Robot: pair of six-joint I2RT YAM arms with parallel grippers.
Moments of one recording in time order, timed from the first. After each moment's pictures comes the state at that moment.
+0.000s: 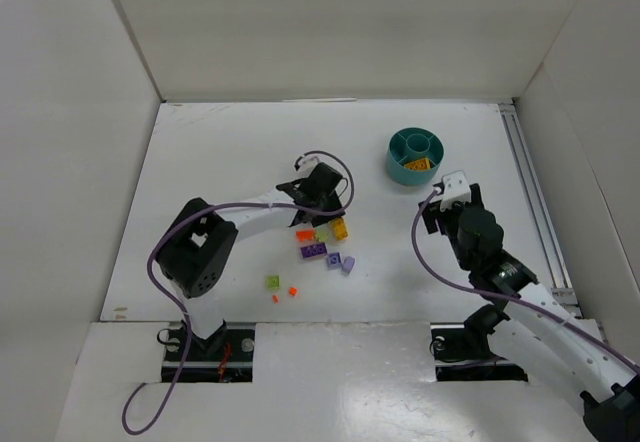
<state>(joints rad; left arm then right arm) -0.74 1.77 1.09 -0.28 -0.16 -1.02 0.57 0.66 0.49 -0.08 0.52 -0.21</state>
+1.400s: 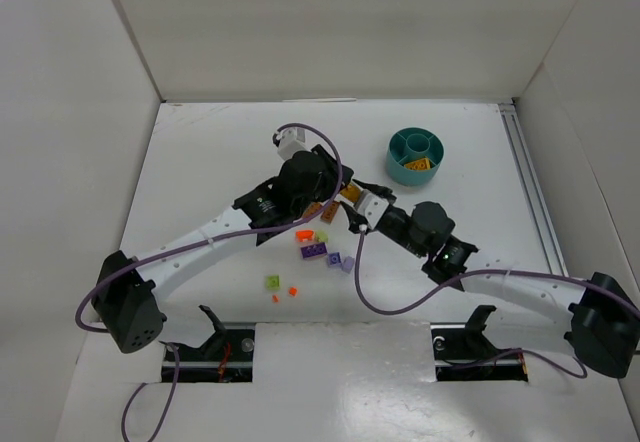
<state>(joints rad) -0.85 1.33 1.09 -0.18 -0.34 -1.09 0.88 1.11 0.58 0.57 -0.03 -0.61</state>
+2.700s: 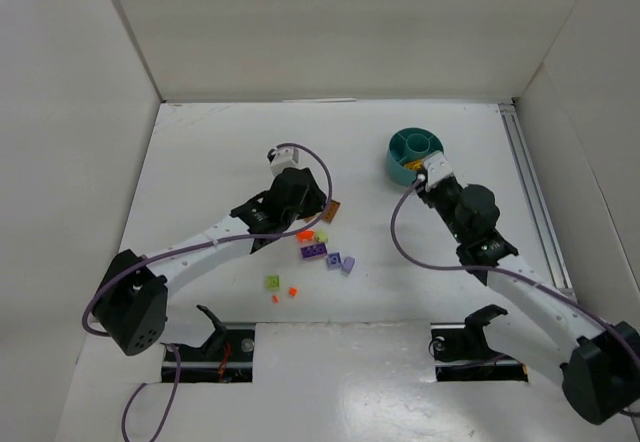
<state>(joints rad) -0.75 1.34 0.88 -0.13 -0.31 -0.84 0.47 0.90 0.52 0.36 0.09 -0.46</state>
